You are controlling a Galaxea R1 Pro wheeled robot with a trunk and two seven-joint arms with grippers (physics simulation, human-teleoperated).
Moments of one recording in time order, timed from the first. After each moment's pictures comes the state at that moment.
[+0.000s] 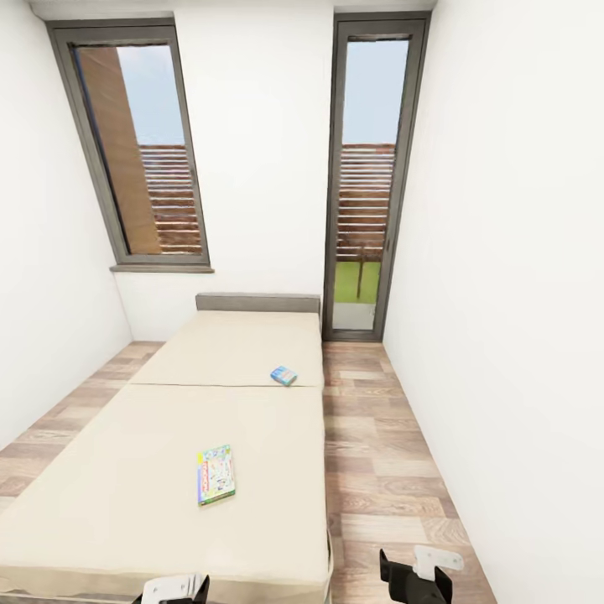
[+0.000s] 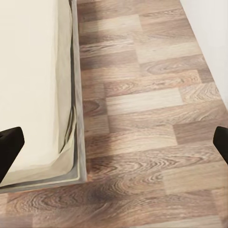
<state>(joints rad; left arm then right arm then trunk) 0.22 -0.02 -0.01 -1.38 0.08 0.14 0.02 0.04 0.06 0.07 -1.20 -0.16 0.21 -0.21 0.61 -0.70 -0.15</state>
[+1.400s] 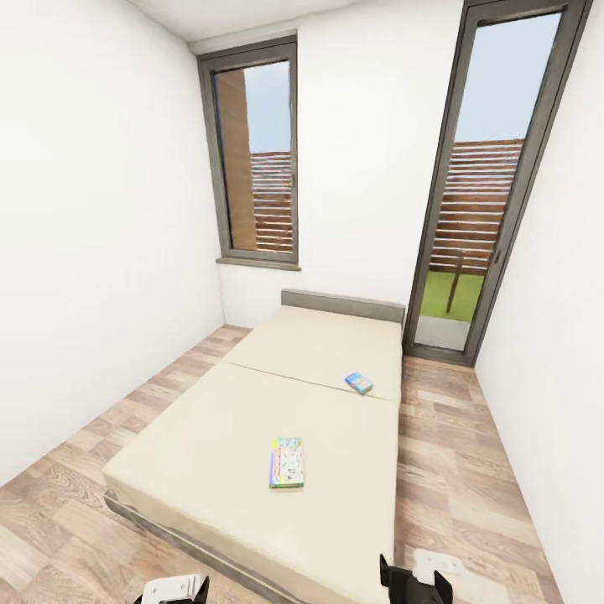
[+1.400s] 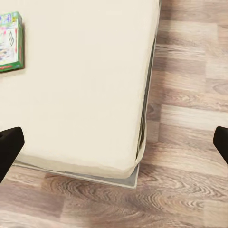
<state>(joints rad) 0.22 -0.02 -0.01 -1.37 0.08 0.14 0.02 0.04 0.06 0.07 -1.18 -0.16 0.21 -0.21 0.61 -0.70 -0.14</state>
